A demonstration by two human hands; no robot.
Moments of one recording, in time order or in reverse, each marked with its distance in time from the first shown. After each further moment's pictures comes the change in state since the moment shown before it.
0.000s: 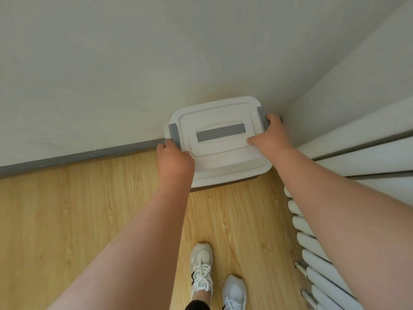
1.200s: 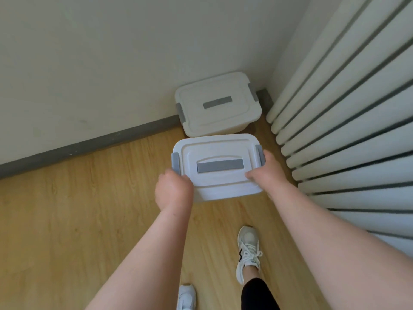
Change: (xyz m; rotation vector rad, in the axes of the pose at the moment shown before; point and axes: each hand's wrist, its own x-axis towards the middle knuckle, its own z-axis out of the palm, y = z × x) left_hand -0.218 -0.167 -0.066 0.213 0.002 -0.023; right_hand -0.296 0.123 0.047 0.198 -0.034 0.176
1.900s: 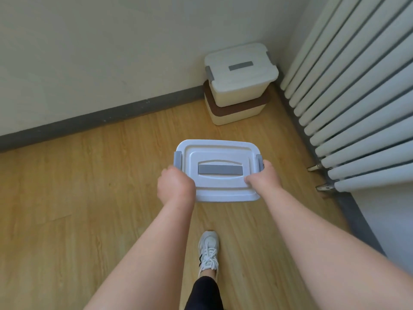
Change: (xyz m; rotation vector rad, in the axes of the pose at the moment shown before) left_hand -0.137 -0.240 -0.055 0.080 0.019 -0.007; right_hand -0.233 0.123 0.137 0.004 0.080 0.068
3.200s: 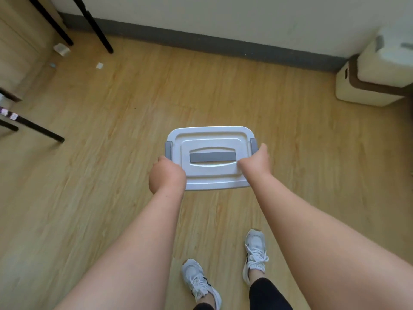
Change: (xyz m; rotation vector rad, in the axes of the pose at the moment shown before) left_hand -0.209 -0.660 -0.107 -0.273 0.113 -0.479; right_hand -0.508 0.147 0.380 -0.327 -0.178 -0.336
